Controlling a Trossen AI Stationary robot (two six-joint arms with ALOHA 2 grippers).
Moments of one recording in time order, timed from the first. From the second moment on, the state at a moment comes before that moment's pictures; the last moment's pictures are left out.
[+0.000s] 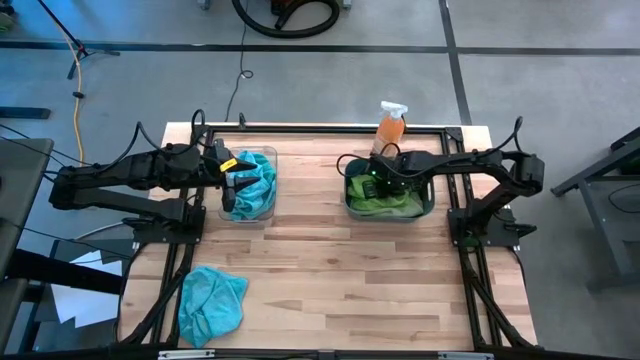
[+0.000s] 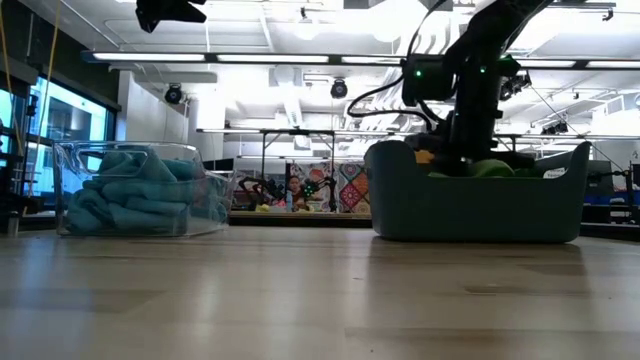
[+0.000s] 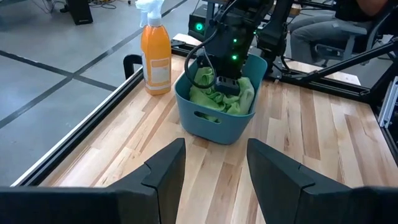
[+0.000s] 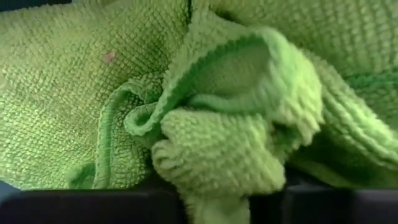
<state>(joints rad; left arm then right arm) 0.04 0.74 0.91 -0.56 -0.25 -0.18 -0.34 1.57 0.89 -0.70 0.05 1.02</state>
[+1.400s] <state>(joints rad) 0.04 0.74 0.91 -0.56 -0.22 -0.18 -0.33 1.22 1.22 -1.03 0.12 0.85</state>
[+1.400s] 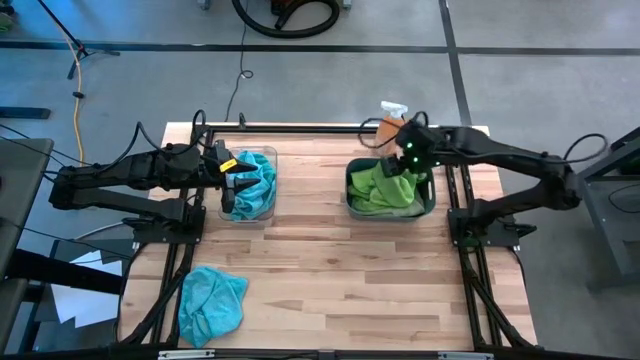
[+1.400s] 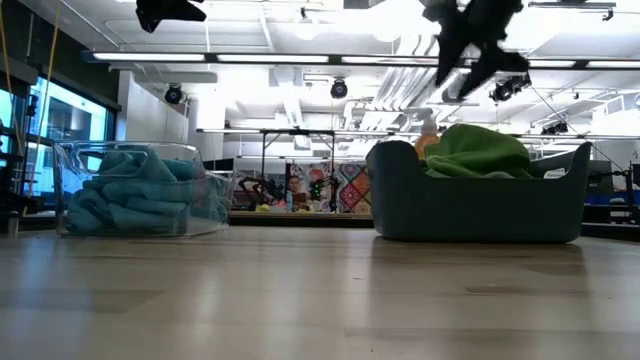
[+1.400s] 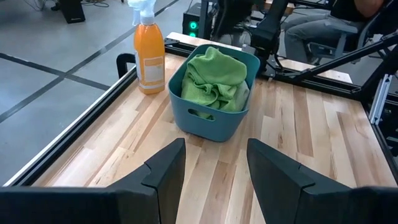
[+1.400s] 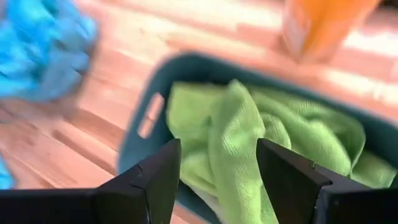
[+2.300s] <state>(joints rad) 0.04 0.74 0.91 -0.53 -0.21 -0.23 -0.02 1.24 1.34 -0.30 0.11 0.38</state>
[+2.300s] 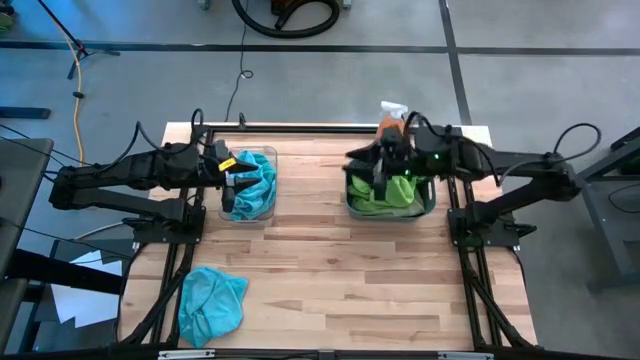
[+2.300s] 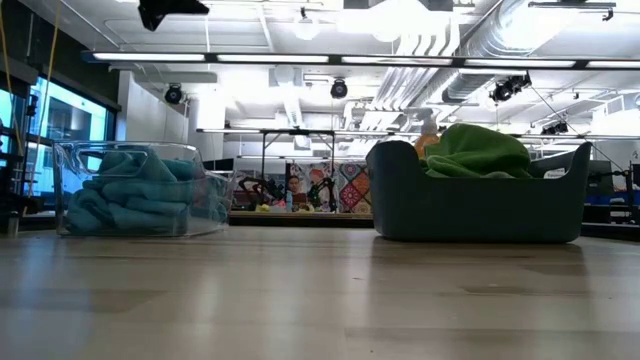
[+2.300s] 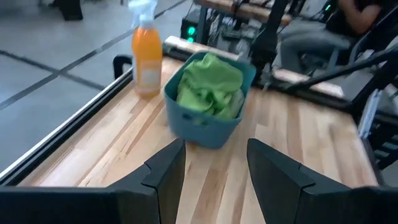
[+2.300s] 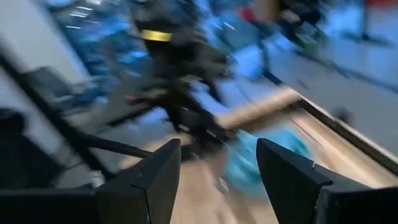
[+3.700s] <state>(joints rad) -0.76 1.25 1.15 -0.90 -0.08 -1.00 0.10 1.31 1.34 -0.22 0.16 0.12</state>
